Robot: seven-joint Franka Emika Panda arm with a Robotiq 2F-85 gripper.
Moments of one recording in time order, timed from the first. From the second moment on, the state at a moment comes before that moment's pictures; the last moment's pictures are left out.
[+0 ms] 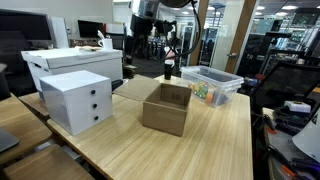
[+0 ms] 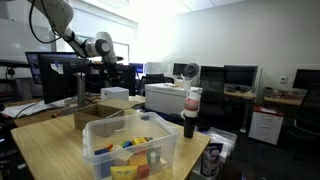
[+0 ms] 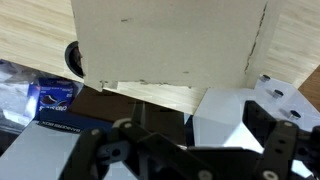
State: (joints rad) arm 0.19 0.39 0.10 -1.75 -0.16 2.39 0.08
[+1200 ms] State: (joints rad) arm 0.19 0.64 0.10 -1.46 -0.16 2.29 0.08
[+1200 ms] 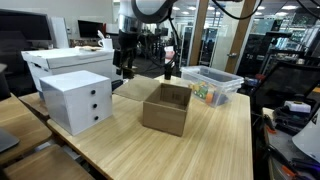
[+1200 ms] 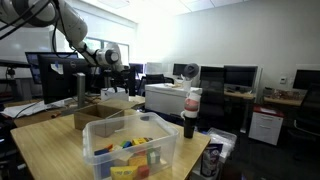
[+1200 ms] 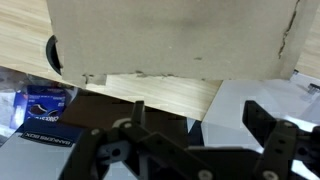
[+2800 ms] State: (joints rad) arm 0.21 0.94 0.10 -1.06 -0.16 2.08 0.08
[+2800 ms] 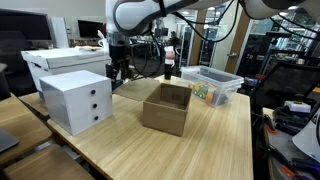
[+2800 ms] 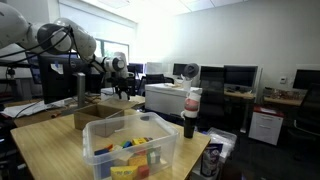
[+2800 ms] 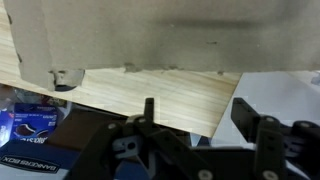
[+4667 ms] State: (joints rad) arm 0.23 0.92 0.08 -0.86 -0.16 1.74 0.16
